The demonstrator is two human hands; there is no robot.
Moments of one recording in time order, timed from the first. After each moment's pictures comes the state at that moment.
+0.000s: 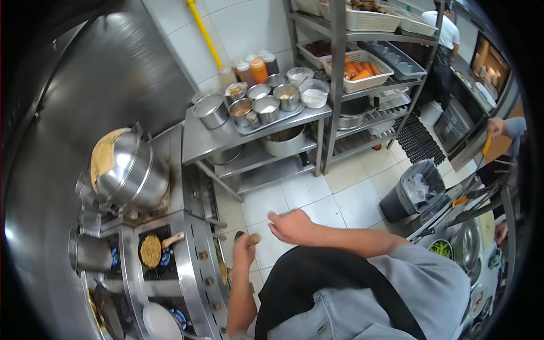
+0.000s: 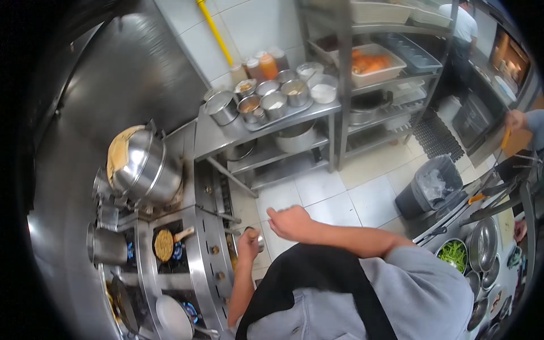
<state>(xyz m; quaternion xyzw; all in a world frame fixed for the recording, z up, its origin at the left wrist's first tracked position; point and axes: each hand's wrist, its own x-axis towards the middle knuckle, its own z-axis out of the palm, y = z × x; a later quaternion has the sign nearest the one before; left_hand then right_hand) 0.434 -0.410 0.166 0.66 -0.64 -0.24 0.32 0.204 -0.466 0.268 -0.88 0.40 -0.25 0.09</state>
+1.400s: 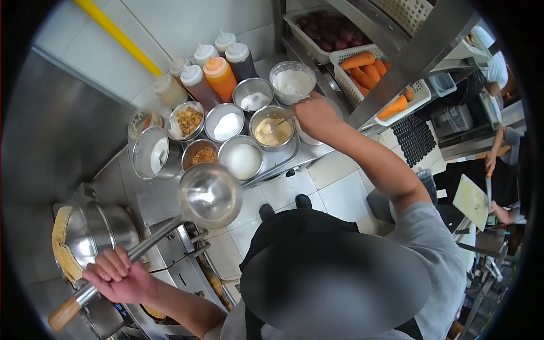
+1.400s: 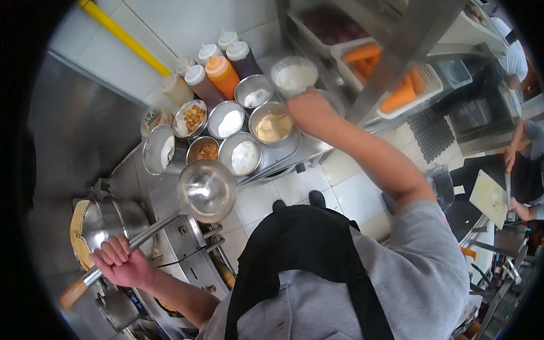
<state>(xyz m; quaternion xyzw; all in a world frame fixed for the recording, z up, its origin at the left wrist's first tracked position) 0.437 -0.814 0.454 0.25 -0.44 -0.32 0.80 0.021 -0.996 0.302 -0.85 0.52 -0.04 -0.06</state>
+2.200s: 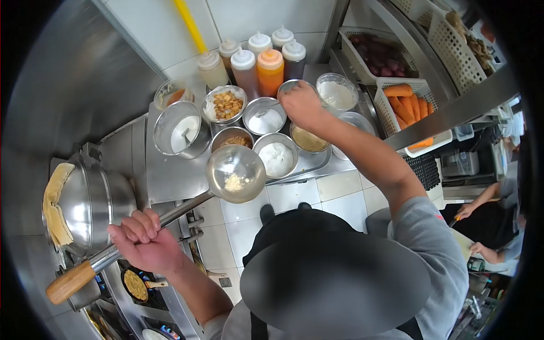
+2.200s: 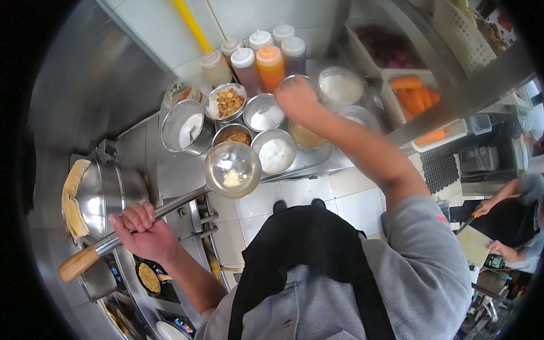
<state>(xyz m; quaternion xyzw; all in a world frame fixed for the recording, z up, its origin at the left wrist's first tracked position) 0.426 -0.835 0.415 0.32 -0.30 -0.27 0.86 0.140 -1.080 0.287 -0.89 0.41 -0.11 -0.13</state>
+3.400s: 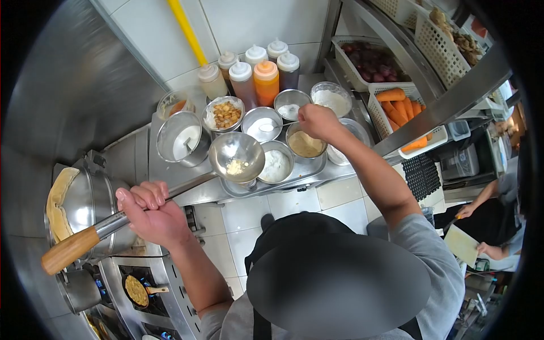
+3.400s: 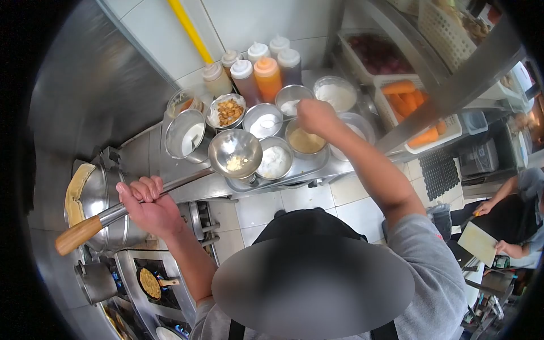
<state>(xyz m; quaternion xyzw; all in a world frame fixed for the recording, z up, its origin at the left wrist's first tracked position) 0.405 -0.875 0.418 0.32 -0.34 -0.26 0.85 0.094 -1.053 0.299 -0.80 0.58 -0.10 0.12</state>
